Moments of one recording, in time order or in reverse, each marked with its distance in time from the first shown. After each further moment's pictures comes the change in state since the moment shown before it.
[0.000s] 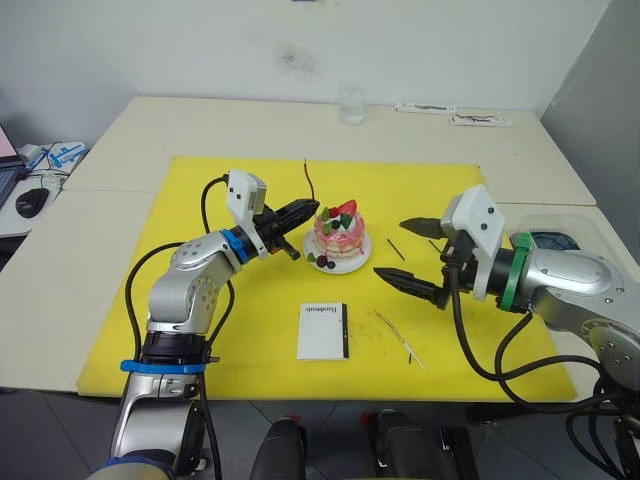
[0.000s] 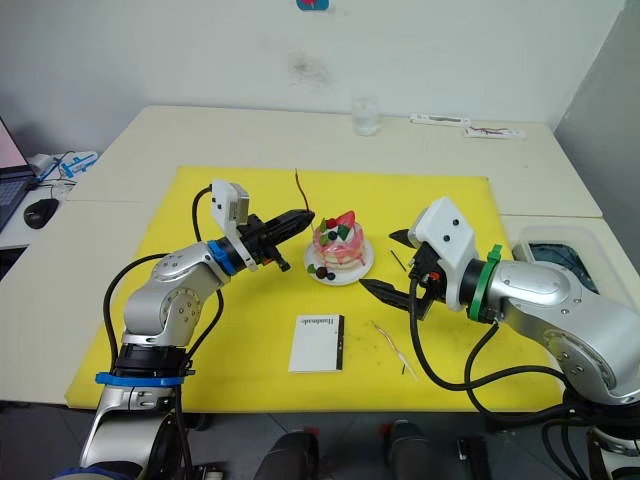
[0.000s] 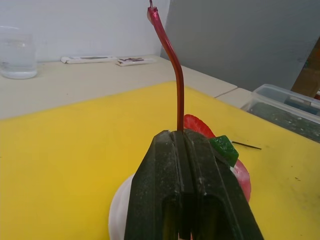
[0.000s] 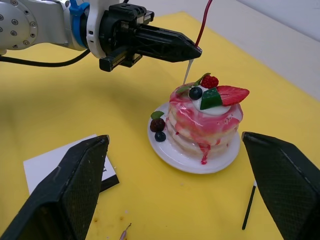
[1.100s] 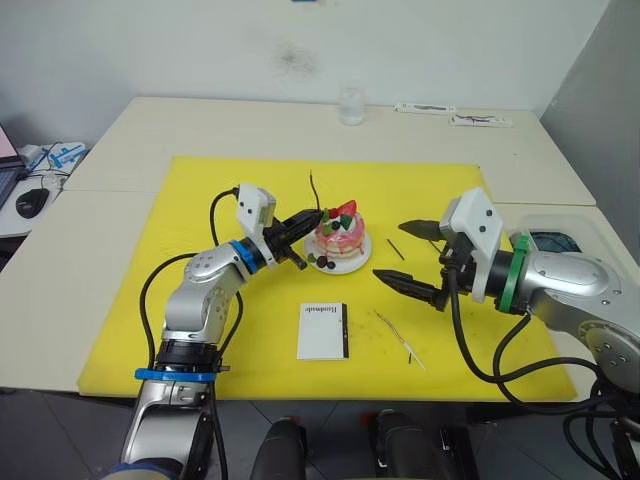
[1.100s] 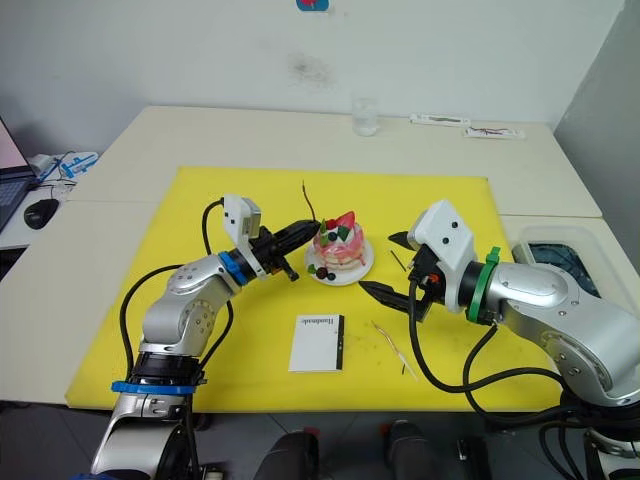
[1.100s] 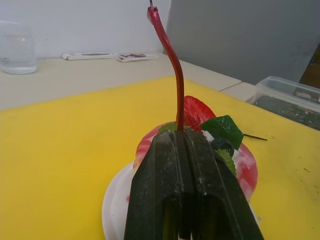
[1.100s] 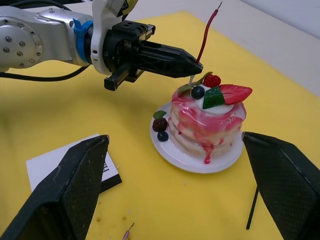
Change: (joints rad) left arm 0.045 -0.053 -0.027 0.052 0.068 -0.127 0.001; right arm 0.010 0.014 0.000 0.000 -0.019 0.000 0.017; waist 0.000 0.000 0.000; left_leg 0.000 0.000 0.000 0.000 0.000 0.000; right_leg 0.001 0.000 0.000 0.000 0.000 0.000
